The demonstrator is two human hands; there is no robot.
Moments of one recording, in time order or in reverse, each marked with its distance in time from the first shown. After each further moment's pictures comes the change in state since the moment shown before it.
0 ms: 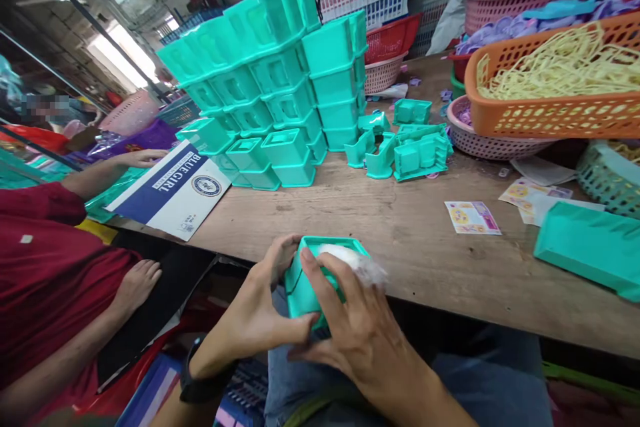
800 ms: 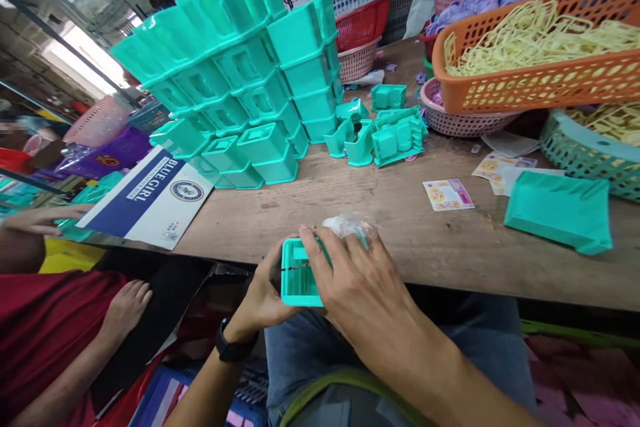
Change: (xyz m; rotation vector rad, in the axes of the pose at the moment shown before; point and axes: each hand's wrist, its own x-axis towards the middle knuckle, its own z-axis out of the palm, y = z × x) left_hand 0.017 -0.044 0.025 -0.180 -0.033 0.281; right_hand 0.023 0.011 -0.034 -0.303 -0.140 -0.047
